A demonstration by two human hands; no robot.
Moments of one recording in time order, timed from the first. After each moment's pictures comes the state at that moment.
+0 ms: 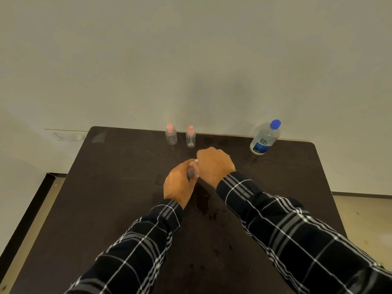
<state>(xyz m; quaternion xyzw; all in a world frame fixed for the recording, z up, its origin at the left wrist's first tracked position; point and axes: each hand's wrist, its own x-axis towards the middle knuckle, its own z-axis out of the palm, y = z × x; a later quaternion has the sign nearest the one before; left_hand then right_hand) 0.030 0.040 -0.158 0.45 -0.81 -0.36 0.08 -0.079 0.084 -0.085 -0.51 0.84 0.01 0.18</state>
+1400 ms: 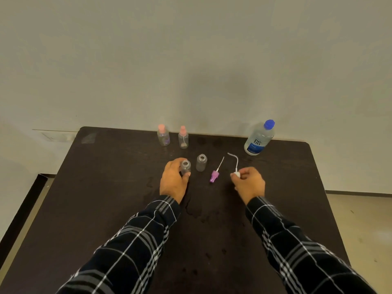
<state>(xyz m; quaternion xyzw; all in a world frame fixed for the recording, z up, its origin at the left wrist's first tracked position) 0.017 0.033 -0.189 0.46 -0.77 -0.41 0.15 -0.143 0.192 -0.160 -0.07 0.87 -0.40 0.28</state>
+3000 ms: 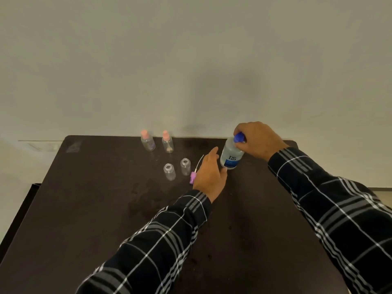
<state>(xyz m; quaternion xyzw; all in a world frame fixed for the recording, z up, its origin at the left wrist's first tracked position) -0.094 0.115 -0.148 0.34 -0.82 -0.44 0.13 -0.256 0.172 -0.049 -0.50 0.86 -0.06 0.11</state>
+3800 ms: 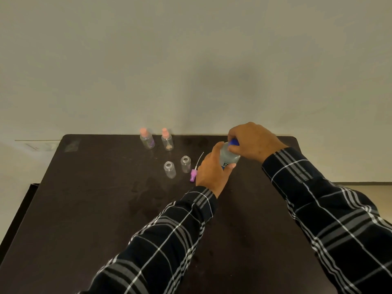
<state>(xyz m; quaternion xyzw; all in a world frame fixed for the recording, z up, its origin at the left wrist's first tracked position) -0.111 0.113 -0.160 0.34 -0.84 -0.40 0.16 -0.226 0.166 -0.035 -0.51 0.85 0.02 0.13</state>
